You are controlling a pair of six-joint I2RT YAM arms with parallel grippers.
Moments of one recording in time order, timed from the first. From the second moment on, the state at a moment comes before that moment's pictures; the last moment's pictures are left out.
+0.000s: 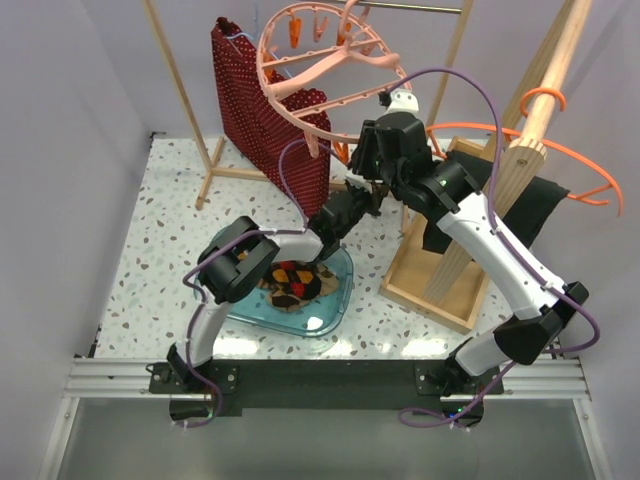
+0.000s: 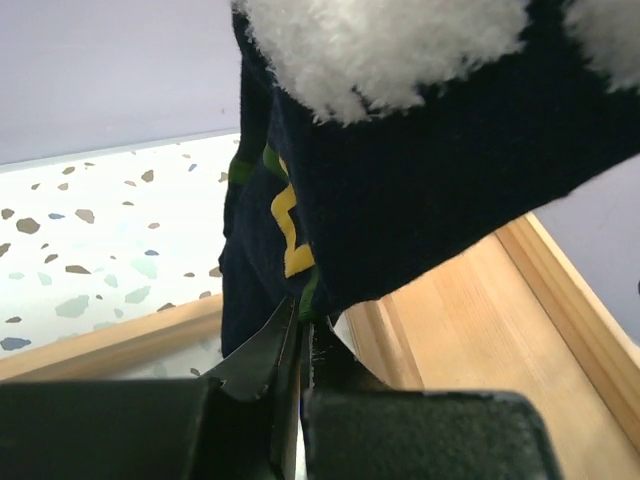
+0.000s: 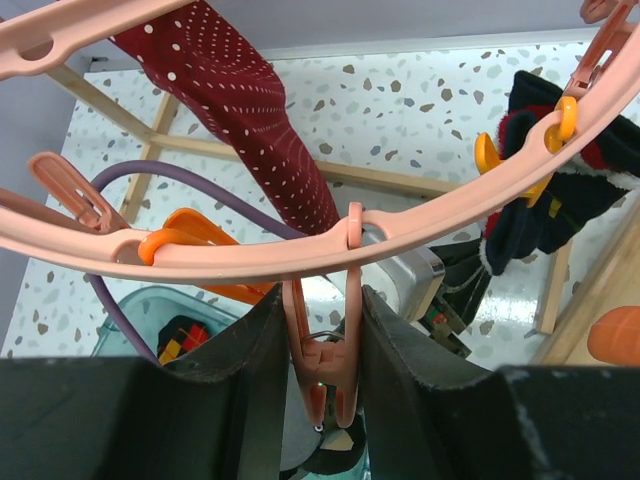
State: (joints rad) left arm -0.82 2.19 1.36 0.92 -0.16 -0.27; right arm 0.68 1.50 1.76 -0.68 0.40 0.48
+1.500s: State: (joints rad) left arm -0.85 1.46 0.90 0.44 0.20 -0.42; right arm 0.77 1.41 1.80 -0.87 0.19 0.49
